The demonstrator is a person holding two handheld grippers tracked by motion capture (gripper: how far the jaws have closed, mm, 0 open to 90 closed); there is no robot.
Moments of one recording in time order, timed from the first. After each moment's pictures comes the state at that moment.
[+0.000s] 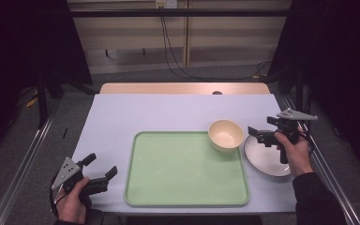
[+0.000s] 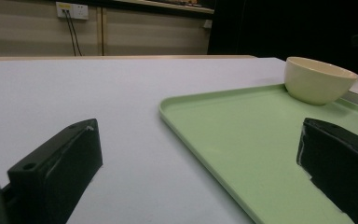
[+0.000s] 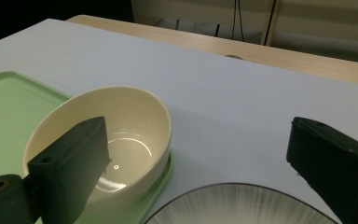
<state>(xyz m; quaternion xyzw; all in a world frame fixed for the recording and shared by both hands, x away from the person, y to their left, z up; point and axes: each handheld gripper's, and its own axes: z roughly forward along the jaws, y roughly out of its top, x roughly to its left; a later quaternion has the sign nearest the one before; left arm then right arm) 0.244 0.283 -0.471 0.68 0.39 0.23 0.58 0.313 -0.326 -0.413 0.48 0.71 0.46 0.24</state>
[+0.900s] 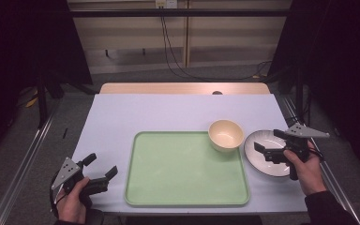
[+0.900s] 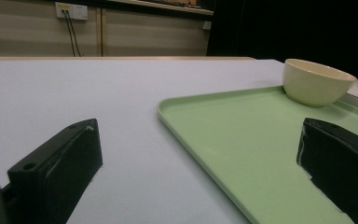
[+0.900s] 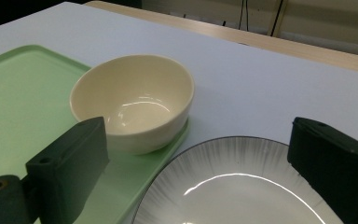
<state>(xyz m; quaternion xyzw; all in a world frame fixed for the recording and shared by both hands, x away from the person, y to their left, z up) 0.244 0.282 -0.471 0.67 0.40 0.22 0.59 0.262 -0.331 -0.414 0.46 0.72 0.45 0.25</state>
